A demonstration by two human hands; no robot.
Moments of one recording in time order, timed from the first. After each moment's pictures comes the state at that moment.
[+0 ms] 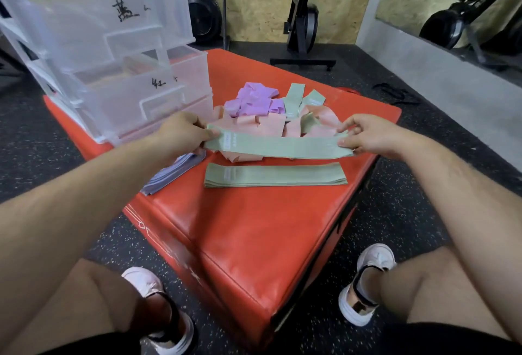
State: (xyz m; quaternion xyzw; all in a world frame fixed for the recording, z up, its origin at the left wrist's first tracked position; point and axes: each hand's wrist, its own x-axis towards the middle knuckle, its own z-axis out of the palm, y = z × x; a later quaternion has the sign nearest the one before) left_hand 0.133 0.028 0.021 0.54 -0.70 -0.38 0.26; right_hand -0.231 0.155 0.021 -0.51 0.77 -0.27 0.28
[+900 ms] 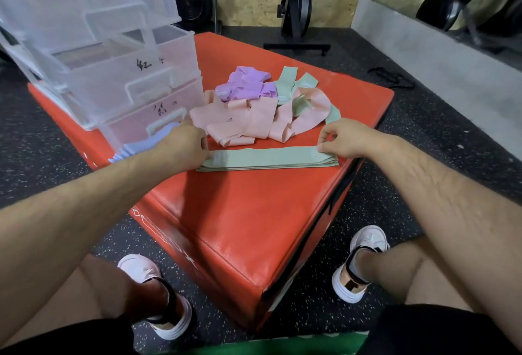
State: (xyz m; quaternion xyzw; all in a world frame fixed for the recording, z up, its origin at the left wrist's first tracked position) left_hand 0.129 0.038 -0.028 0.49 -0.86 -0.08 0.09; right_hand -0.204 0.161 -0.011 -0.60 0.78 -0.09 0.14
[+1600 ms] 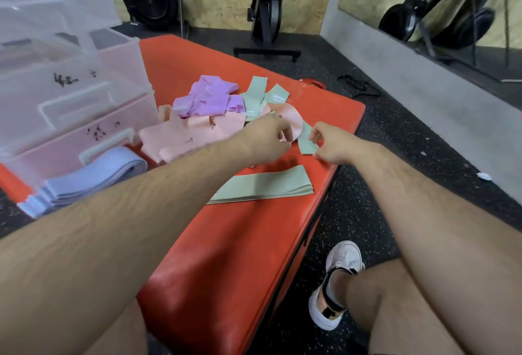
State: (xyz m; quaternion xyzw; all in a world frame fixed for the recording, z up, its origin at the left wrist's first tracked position) left_hand -0.071 0.047 -0.003 0.27 -0.93 -0.23 0.14; right_hand -0.271 0.123 -0.023 -0.53 0.83 -0.09 0.15
